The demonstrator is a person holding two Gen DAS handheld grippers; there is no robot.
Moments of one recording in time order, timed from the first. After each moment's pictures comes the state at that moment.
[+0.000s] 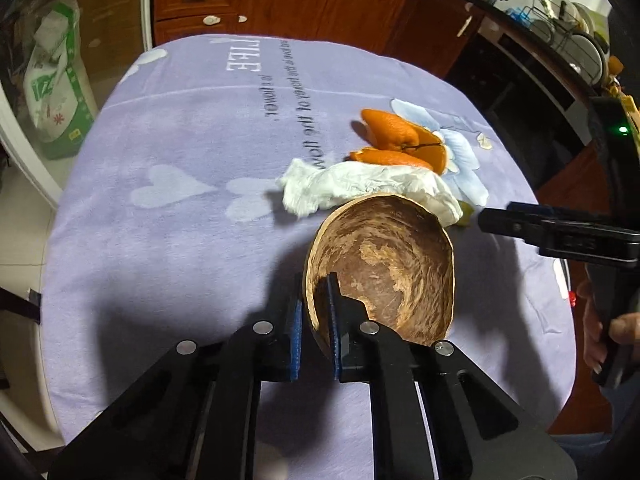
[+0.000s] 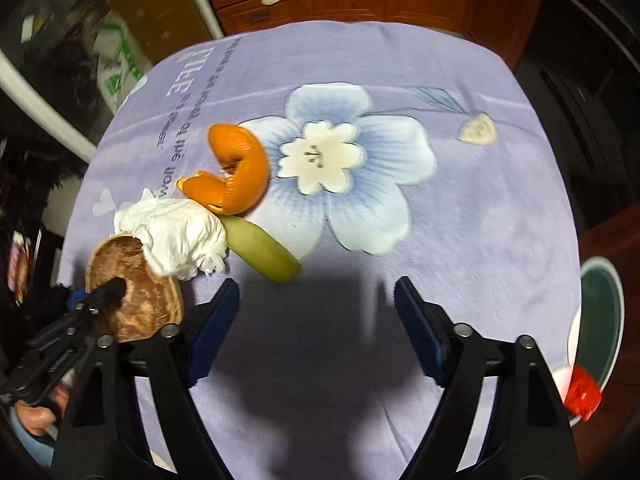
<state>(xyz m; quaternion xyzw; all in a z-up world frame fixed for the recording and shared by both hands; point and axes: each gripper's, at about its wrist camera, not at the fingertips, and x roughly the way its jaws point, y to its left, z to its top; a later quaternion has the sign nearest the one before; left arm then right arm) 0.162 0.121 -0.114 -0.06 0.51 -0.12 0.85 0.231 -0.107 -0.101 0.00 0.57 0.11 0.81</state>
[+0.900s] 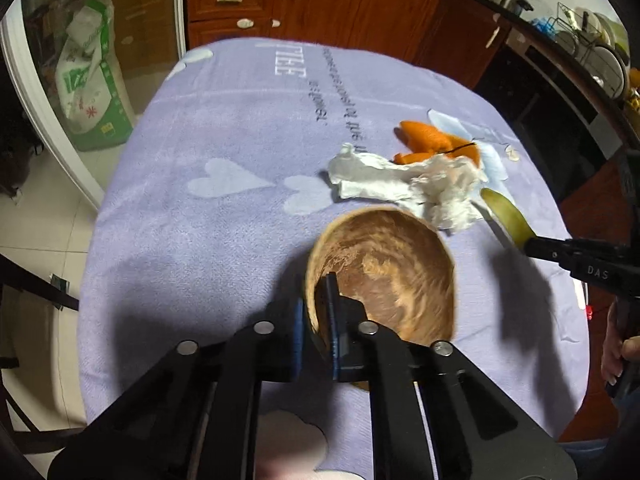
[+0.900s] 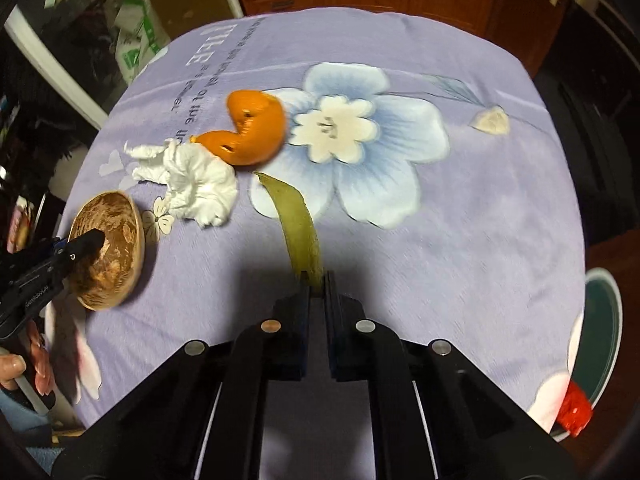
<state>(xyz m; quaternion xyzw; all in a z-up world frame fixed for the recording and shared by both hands) 0.148 0.137 -0.103 -0.06 0.50 -0.06 0.86 0.205 -0.133 -0.100 0.00 0.57 0.14 0.81</state>
